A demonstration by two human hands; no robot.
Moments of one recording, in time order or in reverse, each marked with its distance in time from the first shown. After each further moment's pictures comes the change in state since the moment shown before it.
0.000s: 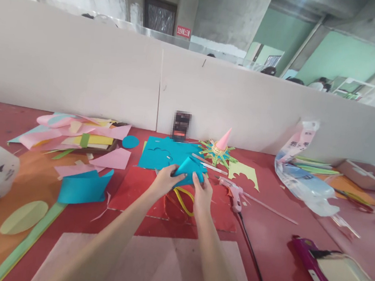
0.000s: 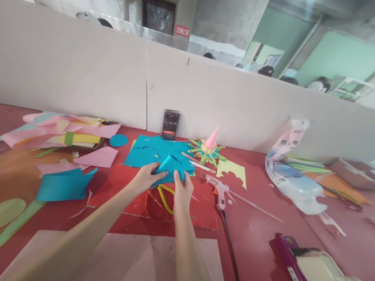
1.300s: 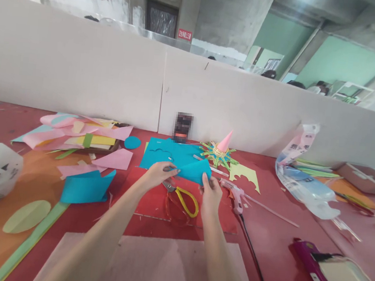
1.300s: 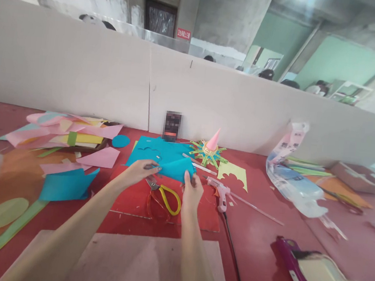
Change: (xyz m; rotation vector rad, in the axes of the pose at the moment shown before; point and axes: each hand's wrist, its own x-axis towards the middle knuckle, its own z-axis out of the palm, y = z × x) left_hand 0.003 0.002 -0.039 -0.256 -0.159 -0.169; right_hand 0.007 -0.005 -0.012 -0.022 0.103 0.030
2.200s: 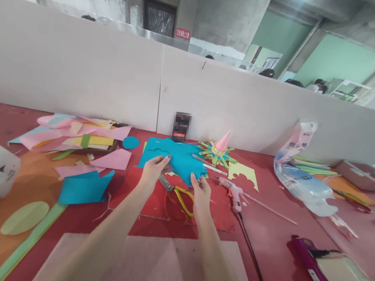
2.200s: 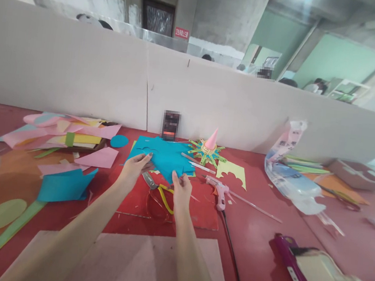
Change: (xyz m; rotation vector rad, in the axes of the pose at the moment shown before) left_hand 0.009 -0.002 0.013 -0.444 0.439 0.049; right_hand -0.011 0.006 0.014 0.078 -0.190 0.045
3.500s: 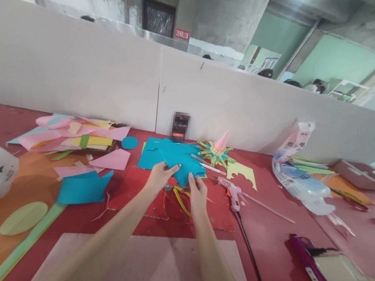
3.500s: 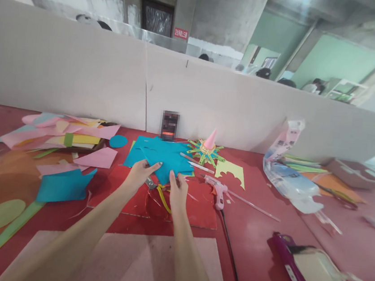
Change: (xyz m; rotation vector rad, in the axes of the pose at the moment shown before) left_hand -0.006 -0.016 0.012 0.333 -0.064 0.151; right_hand -0.005 -0.007 0.003 -0.094 -0.055 -0.033
